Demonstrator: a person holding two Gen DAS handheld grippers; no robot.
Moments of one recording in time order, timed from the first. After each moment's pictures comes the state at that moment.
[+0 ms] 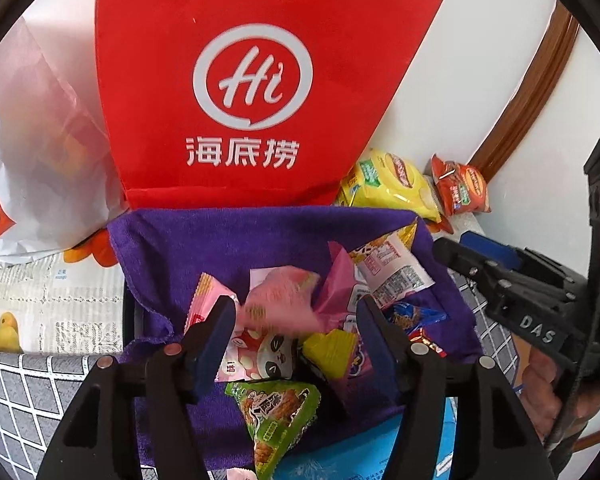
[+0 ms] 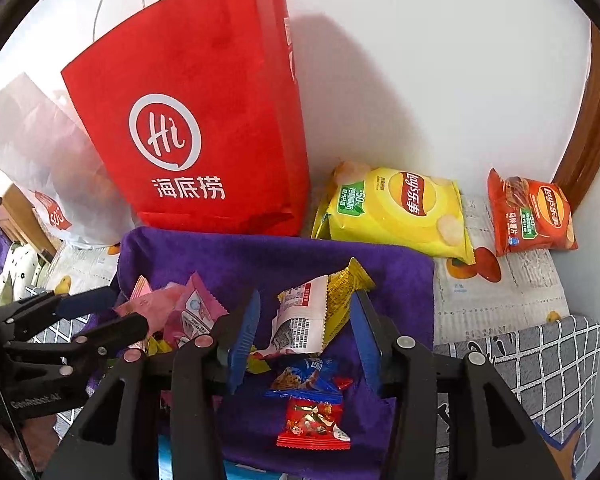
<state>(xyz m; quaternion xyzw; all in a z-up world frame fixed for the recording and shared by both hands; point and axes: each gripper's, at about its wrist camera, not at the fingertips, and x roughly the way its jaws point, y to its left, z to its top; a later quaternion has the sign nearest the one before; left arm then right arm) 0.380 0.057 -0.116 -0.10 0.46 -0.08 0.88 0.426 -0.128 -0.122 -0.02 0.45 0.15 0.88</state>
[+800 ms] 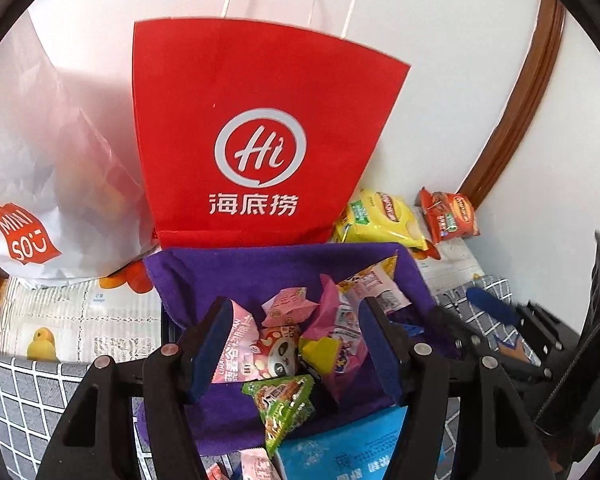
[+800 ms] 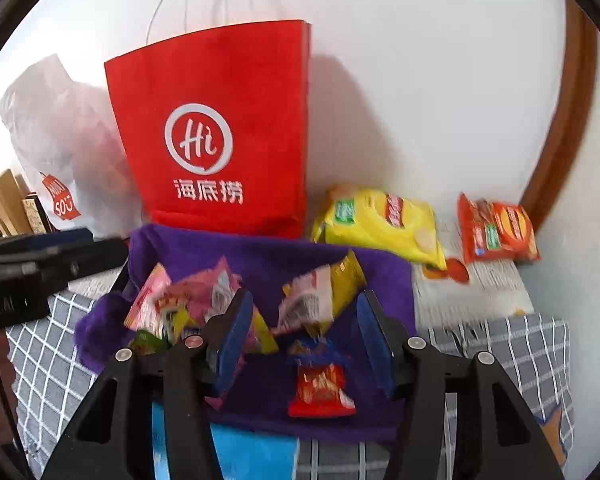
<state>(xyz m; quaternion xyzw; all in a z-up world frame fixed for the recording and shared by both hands) 0.351 0.065 -0.061 -0.09 0.42 -0.07 0.90 0.366 -0.117 -0.097 -0.05 0.41 0.11 0.90</state>
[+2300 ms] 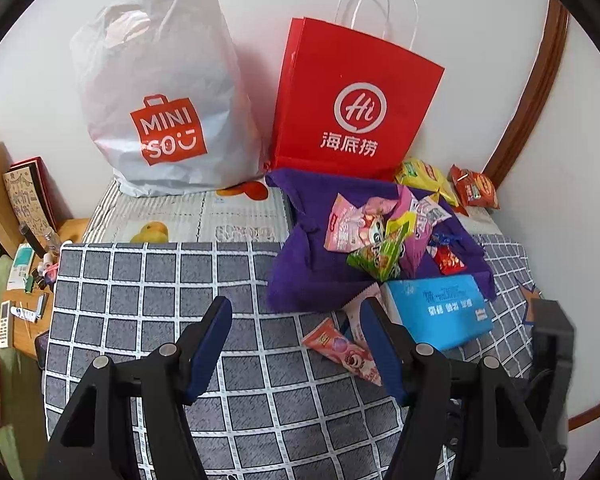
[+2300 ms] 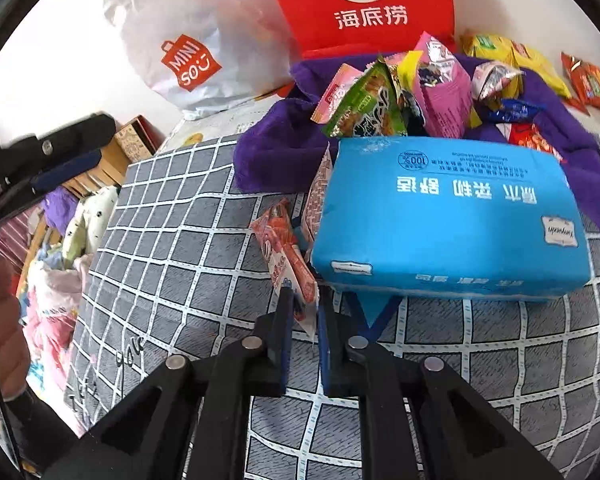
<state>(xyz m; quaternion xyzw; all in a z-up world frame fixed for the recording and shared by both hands) 0.192 0.157 -0.072 -0.09 0.43 0.00 0.90 0.209 -0.032 -0.176 0.05 0.54 0.26 0.80</state>
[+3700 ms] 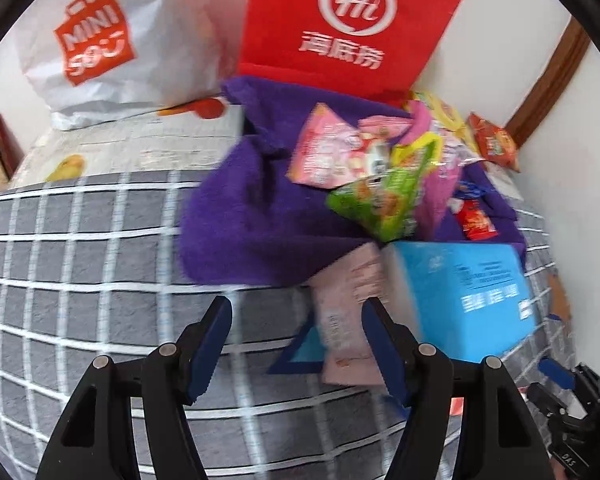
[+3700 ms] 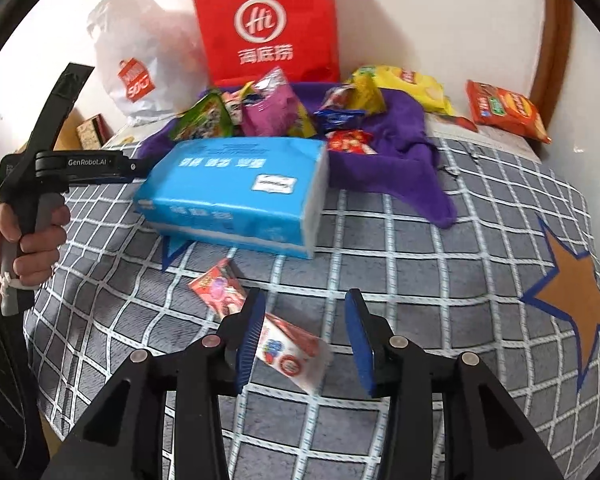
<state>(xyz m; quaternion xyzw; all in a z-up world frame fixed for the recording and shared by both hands) 0.251 0.110 -0.170 -0.10 0.51 0.00 0.85 0.186 -0.176 -0.166 -0.05 0.48 0.19 0.85</state>
